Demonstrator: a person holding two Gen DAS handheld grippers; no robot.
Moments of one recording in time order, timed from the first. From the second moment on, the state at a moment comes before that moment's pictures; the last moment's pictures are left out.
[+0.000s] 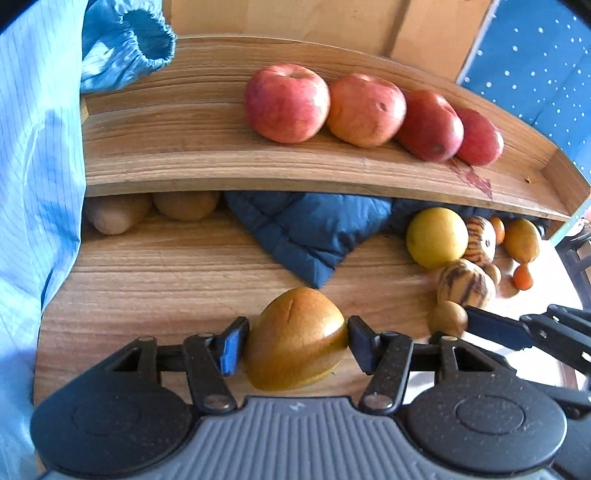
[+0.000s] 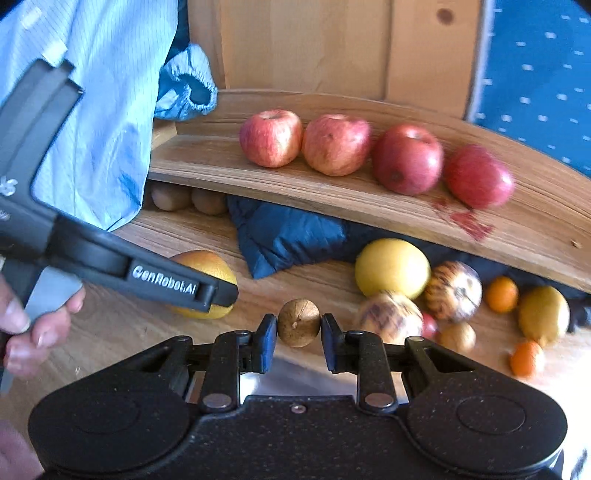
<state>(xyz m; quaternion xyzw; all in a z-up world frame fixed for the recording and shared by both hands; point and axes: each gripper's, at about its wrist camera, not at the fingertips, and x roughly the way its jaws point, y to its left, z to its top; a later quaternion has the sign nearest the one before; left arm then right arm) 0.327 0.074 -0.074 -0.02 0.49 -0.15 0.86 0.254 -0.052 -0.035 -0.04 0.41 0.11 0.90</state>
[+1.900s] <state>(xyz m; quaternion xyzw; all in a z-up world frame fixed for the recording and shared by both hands) 0.145 -0.100 -0.070 0.03 0.51 -0.30 0.81 0.031 -0.191 -0.033 0.01 0.46 -0.04 0.88</state>
